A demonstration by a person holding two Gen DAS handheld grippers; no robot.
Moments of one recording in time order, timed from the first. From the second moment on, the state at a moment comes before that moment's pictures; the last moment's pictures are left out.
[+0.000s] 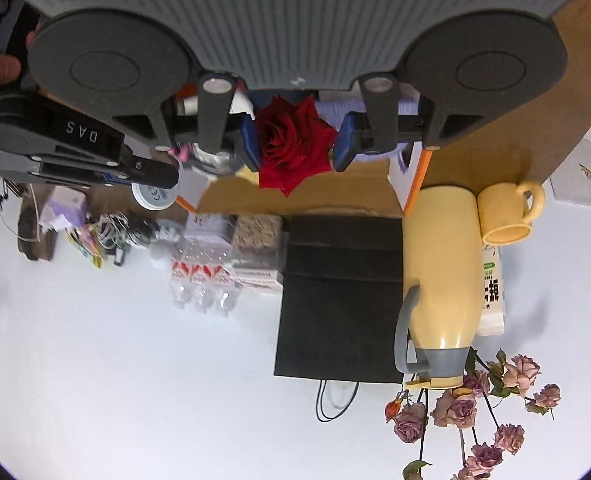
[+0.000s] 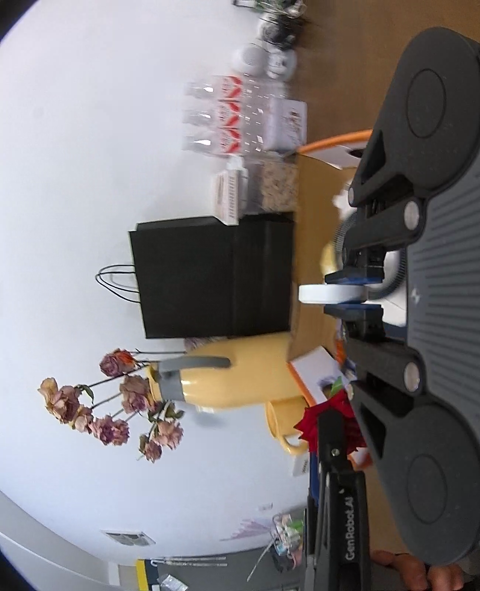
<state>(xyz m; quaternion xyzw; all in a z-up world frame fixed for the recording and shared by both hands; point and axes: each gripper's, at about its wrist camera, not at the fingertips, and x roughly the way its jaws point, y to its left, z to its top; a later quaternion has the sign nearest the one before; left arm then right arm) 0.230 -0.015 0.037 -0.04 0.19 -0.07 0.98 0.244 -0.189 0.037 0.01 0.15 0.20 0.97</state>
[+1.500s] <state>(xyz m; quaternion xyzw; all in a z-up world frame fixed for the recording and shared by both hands) 0.314 -0.003 0.011 -0.05 0.19 0.02 0.98 0.320 -0.181 0.010 0.00 0.18 0.15 0.97</state>
